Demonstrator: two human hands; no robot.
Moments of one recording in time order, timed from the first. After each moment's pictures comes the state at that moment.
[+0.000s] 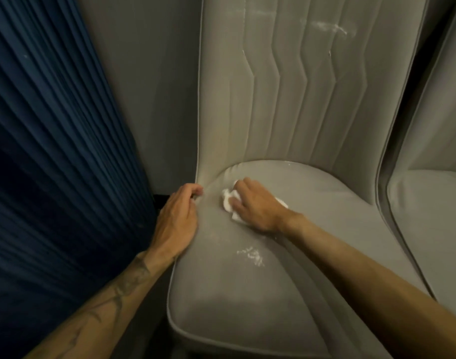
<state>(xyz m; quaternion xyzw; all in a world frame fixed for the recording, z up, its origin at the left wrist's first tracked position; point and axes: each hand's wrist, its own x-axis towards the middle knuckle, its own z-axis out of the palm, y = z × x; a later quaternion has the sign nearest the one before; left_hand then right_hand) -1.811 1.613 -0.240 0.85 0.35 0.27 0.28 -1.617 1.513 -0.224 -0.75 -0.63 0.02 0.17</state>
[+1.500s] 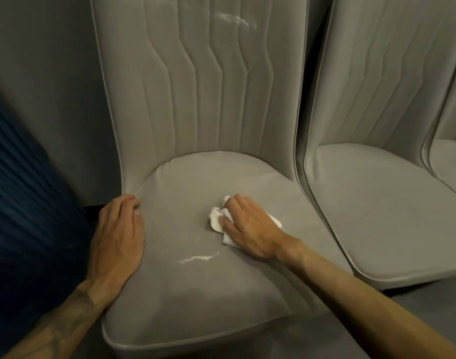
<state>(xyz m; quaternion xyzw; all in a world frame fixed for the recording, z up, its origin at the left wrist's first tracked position) -1.808 1.582 -0.253 0.89 0.34 0.23 0.22 -1.604 1.377 -0.231 -0.81 -0.56 0.01 0.17</state>
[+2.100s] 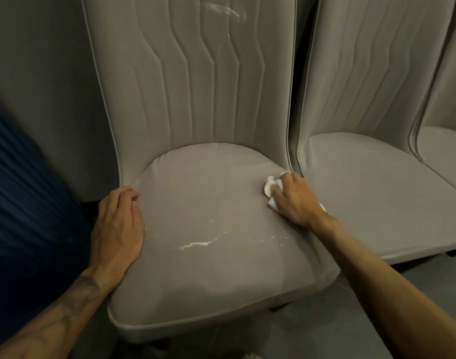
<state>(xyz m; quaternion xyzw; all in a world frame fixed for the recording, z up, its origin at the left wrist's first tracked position) -1.809 1.577 -0.246 0.88 0.34 0.22 0.23 -1.542 1.317 -0.212 -0.93 -0.36 -0.02 0.04</state>
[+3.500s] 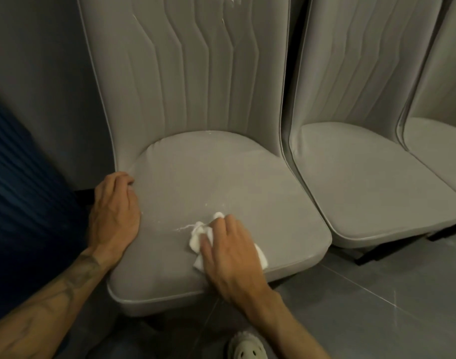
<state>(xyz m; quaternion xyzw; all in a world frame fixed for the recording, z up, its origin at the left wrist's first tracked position) -1.811 1.581 -0.250 0.89 0.33 0.23 0.22 -1.742 1.341 -0.237 -0.86 -0.45 -0.14 0.18</state>
